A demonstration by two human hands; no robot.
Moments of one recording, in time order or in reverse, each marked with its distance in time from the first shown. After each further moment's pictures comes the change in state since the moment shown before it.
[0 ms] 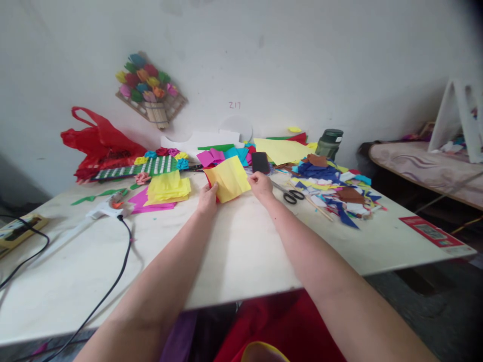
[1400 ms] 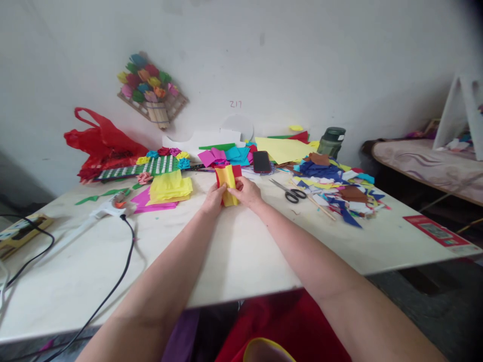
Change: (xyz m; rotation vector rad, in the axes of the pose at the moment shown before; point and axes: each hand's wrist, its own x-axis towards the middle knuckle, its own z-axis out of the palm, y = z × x) left_hand -0.010 -0.003 0.004 0.018 -0.259 -0.044; right_hand -0.026 -0.034 0.013 0.111 -0.215 -0.098
